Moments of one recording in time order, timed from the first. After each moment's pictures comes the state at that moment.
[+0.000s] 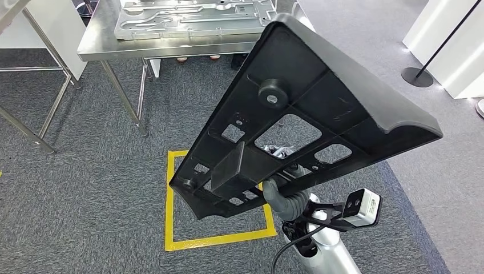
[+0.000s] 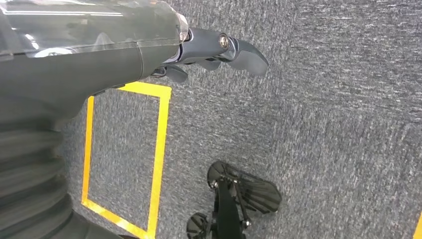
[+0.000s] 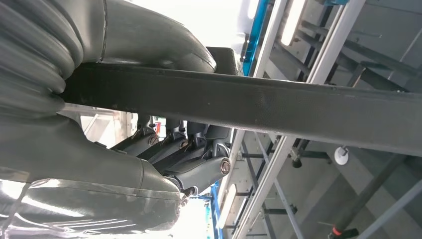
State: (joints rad) left arm -0.06 0.05 0.19 -0.20 0.09 0.18 -0.17; right arm -0.23 0.03 0.43 -1.73 -0.31 0.43 -0.69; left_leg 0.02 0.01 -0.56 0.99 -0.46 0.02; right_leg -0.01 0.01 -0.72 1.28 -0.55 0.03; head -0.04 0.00
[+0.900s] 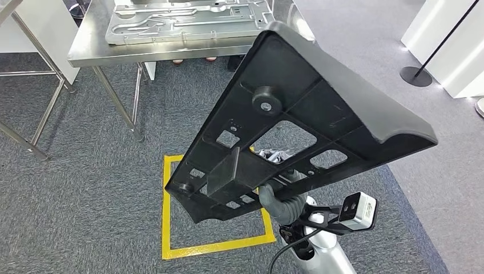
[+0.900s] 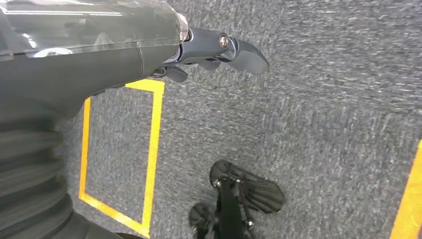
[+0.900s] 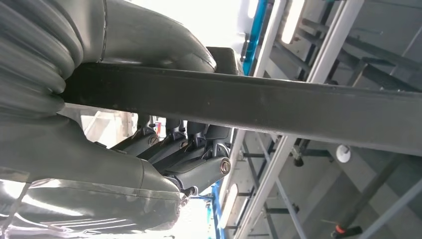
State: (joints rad) left arm -0.05 0.05 0.20 -0.20 0.09 0.18 -0.17; right arm -0.21 0.05 0.43 -1.72 -0.29 0.45 -0.69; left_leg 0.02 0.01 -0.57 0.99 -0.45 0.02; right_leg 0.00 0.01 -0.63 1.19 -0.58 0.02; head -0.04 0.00
